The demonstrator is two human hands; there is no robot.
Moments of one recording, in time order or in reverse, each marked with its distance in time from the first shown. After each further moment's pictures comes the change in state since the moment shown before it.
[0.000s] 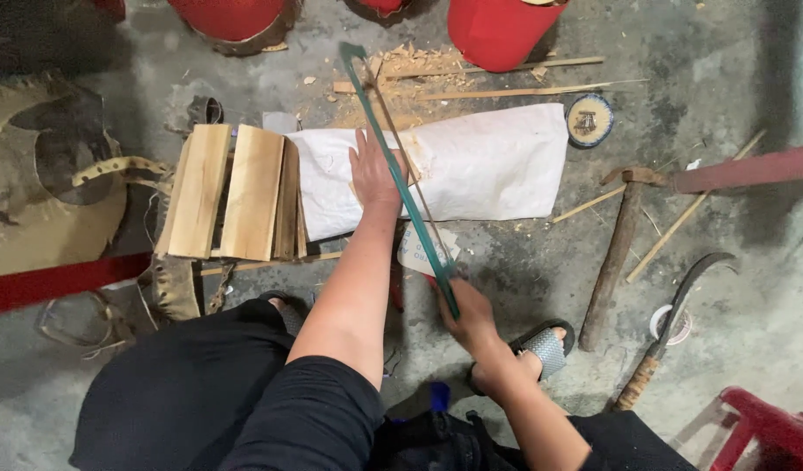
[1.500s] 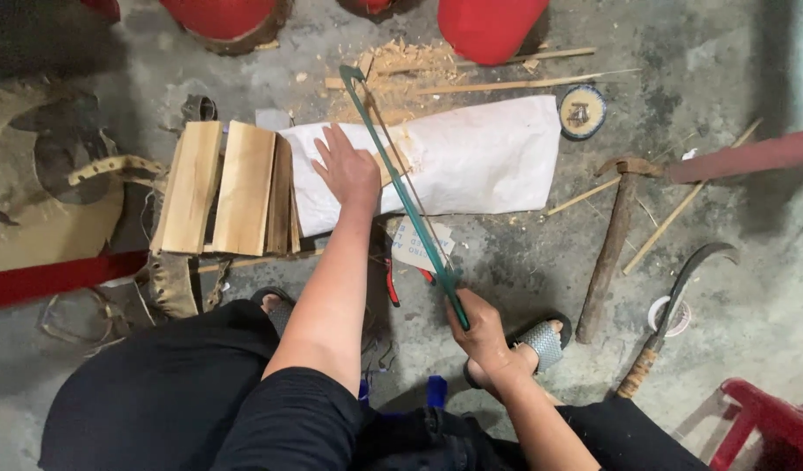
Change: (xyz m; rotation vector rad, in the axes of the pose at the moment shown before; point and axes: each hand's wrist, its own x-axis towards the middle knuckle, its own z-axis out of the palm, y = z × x) left_hand -0.009 -0.021 -0.025 -0.026 0.010 -0.173; right_hand -0.041 0.018 0.002 0.163 0.260 -0.150
